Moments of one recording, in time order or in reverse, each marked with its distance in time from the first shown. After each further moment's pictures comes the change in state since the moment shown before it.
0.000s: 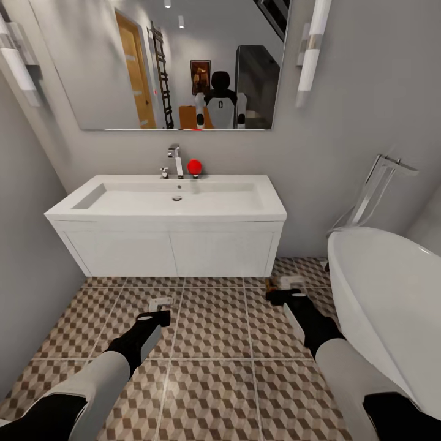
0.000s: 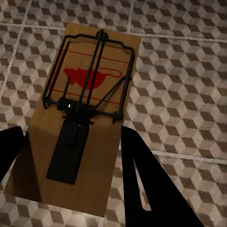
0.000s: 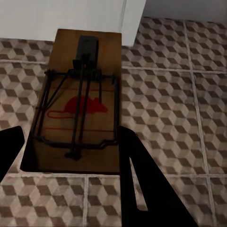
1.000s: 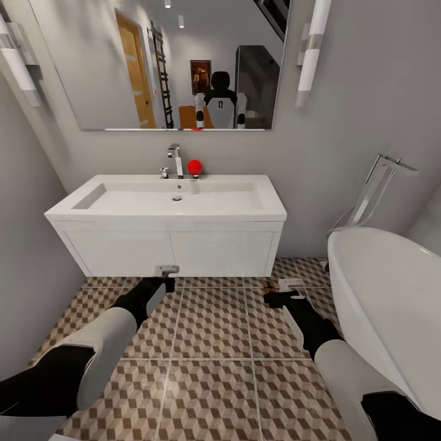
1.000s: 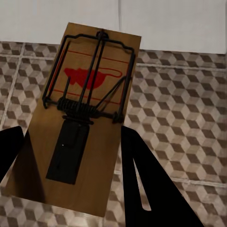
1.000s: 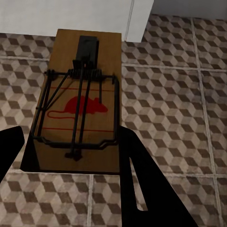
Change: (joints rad) left arm -0.219 -0.015 0.000 0.030 -0.003 0.175 -0.001; right arm -0.001 0.005 0.001 0.032 0.002 -0.027 0.021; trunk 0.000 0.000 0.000
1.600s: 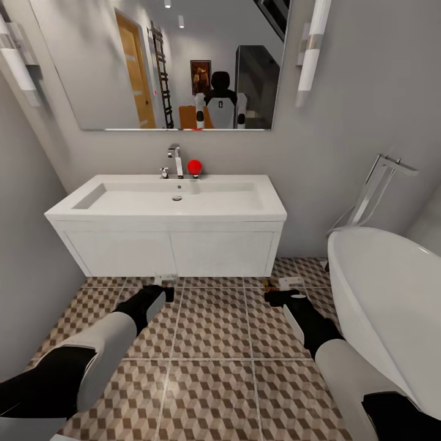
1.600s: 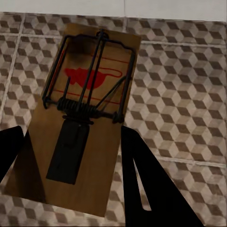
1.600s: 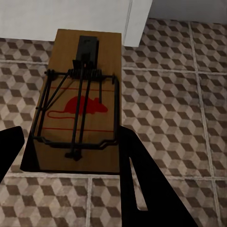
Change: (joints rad) left arm 0.007 0.000 0.001 0.080 0.005 -0.014 0.007; right arm 0.000 -0.003 -0.001 -0.014 0.000 0.002 -0.003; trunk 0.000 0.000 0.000
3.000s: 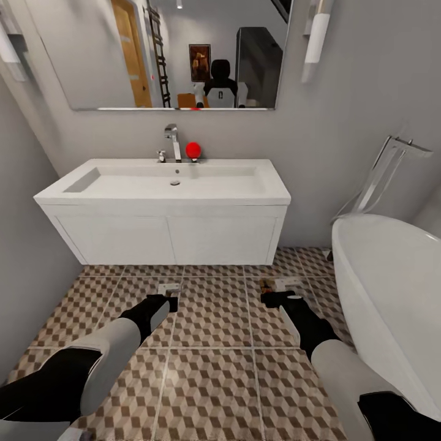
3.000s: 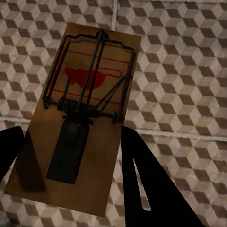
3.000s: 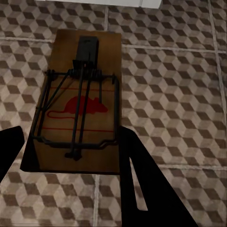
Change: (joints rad) left arm 0.011 -0.023 0.000 0.081 0.000 -0.045 -0.002; right arm 0.000 0.021 0.001 0.012 -0.002 0.000 0.002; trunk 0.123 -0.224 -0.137
